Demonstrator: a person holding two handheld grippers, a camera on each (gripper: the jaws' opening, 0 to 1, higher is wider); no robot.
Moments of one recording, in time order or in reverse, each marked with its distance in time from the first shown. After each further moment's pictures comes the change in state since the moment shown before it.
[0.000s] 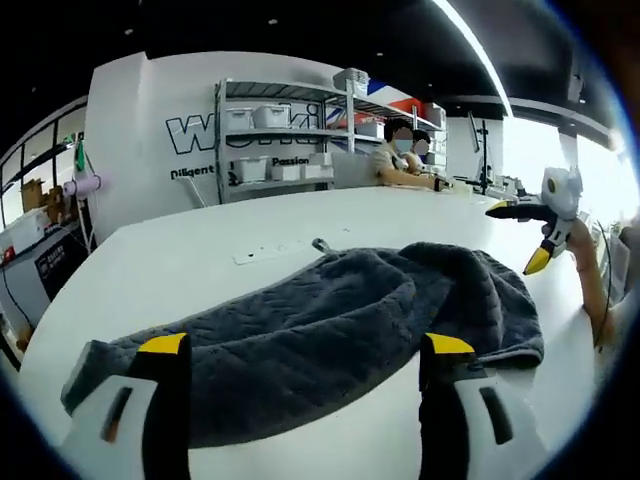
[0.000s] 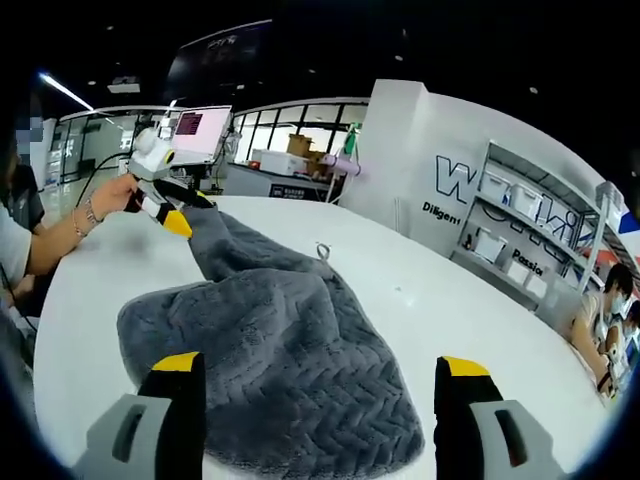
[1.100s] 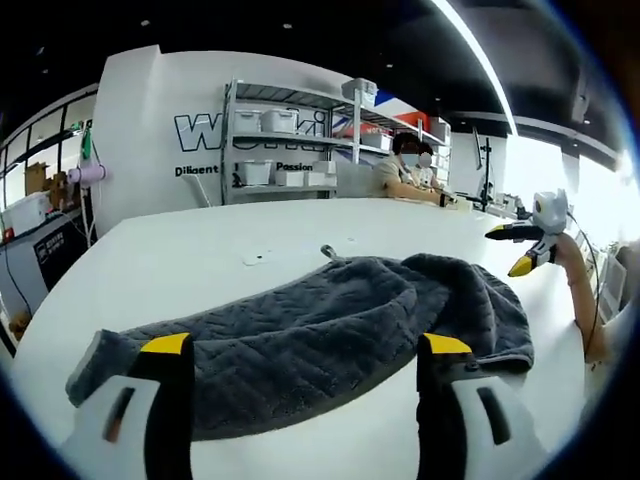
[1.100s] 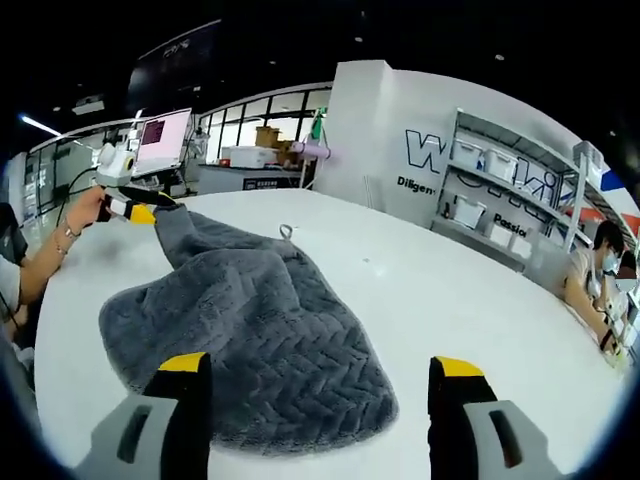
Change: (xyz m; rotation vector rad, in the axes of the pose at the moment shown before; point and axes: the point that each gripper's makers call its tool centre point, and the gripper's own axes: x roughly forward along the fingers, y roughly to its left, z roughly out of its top) left arm -0.016 0.013 0.009 -0.067 -0.064 0.001; right arm -0.015 -0.041 -0.030 0.138 0.060 -0.080
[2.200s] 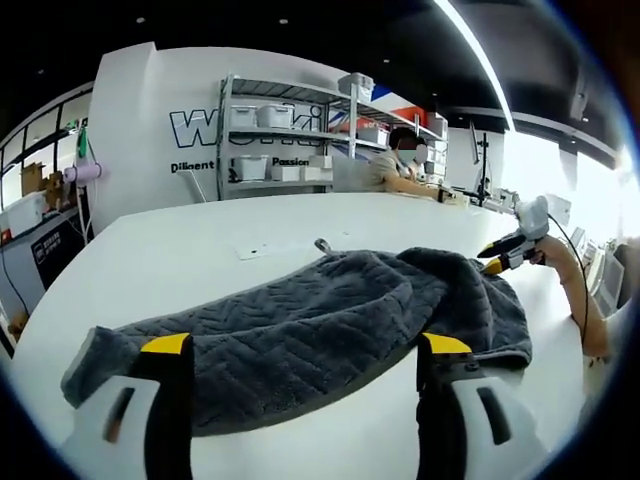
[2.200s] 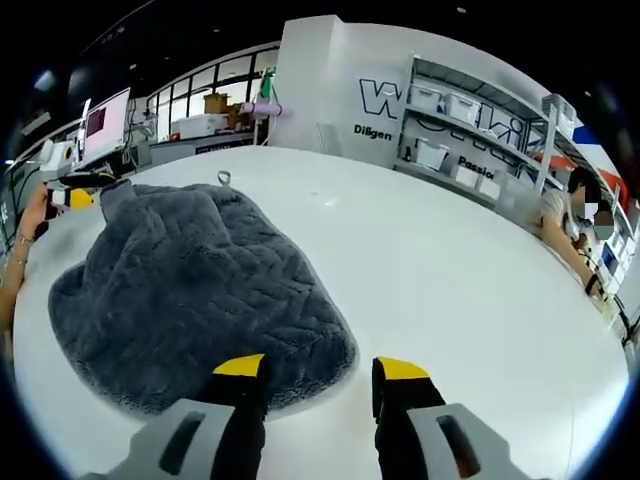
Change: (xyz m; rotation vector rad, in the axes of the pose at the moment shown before) left arm 0.002 -0.007 -0.004 0.006 0.025 -0.016; right arm 0.017 -0.036 -0.064 0.138 0.205 -0.125
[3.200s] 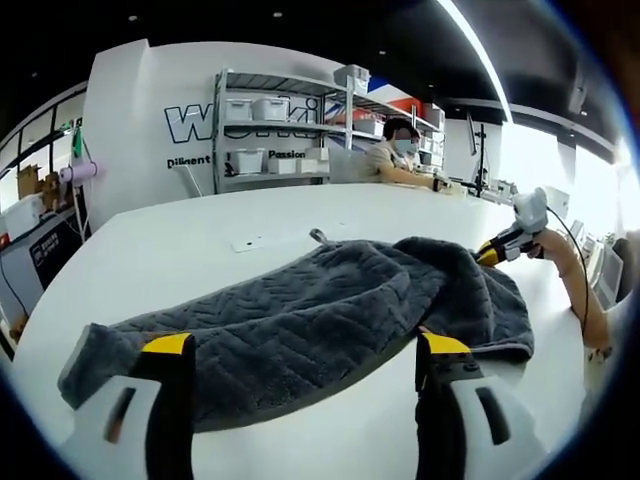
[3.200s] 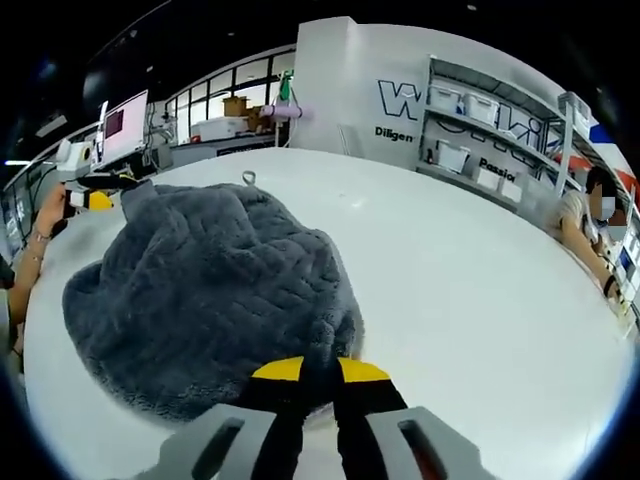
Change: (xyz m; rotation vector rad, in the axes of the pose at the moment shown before) left arm 0.003 -0.004 -0.007 0.019 0.036 -0.009; right arm 0.007 0.024 0.004 -0.032 -0.023 0.109
